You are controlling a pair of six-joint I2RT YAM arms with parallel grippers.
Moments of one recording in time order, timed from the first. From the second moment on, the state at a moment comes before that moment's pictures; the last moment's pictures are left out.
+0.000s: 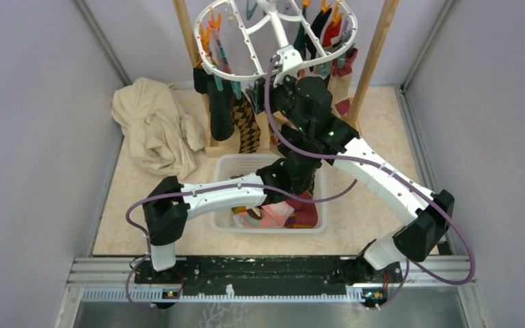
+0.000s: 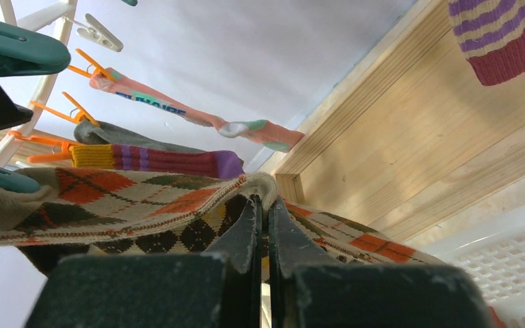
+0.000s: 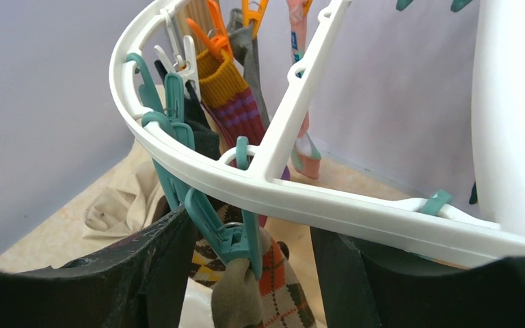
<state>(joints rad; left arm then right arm) -1.20 1.88 1.49 0.27 -1.17 0.83 0.75 1.46 1.52 -0.03 0.11 0.05</state>
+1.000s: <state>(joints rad) -1.20 1.88 1.49 0.29 -1.15 0.85 0.77 1.47 1.50 0.13 0.16 0.07</state>
